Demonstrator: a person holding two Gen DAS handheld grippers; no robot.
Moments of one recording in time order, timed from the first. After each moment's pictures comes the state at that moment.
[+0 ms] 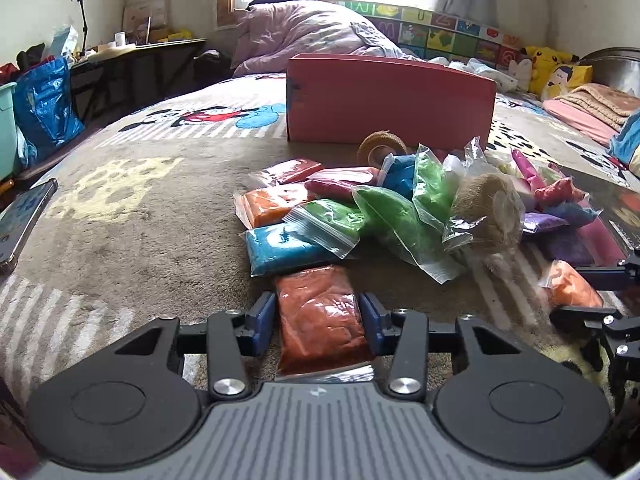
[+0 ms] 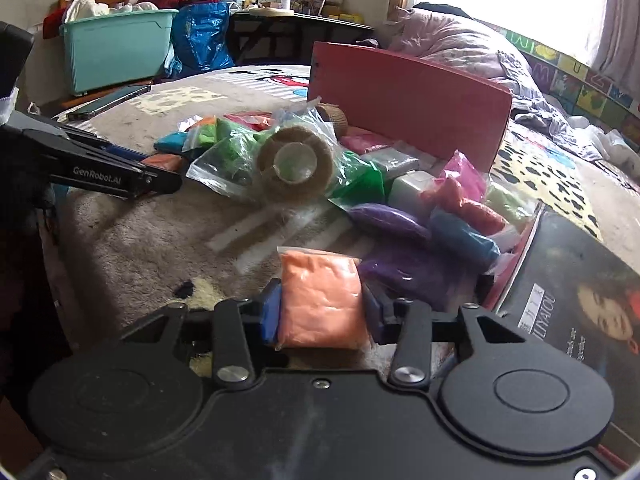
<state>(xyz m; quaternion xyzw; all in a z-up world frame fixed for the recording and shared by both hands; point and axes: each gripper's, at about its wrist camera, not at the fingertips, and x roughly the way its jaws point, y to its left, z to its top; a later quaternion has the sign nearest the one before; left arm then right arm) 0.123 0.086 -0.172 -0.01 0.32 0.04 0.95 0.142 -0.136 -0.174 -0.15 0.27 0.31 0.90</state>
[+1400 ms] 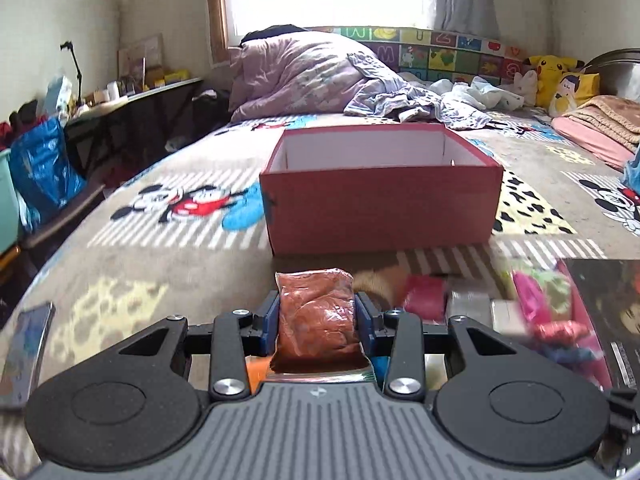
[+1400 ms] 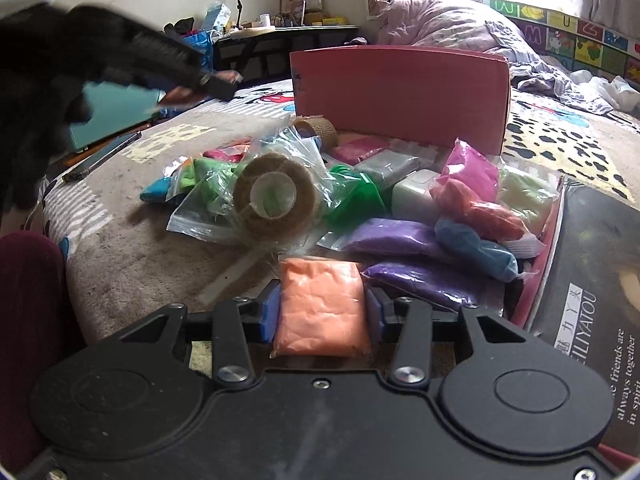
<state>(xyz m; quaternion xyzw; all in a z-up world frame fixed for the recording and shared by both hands) 0.220 0.054 -0.079 0.03 0.29 0.06 0.95 0.176 -0.137 -0.178 -0.05 0.29 0.33 0.90</state>
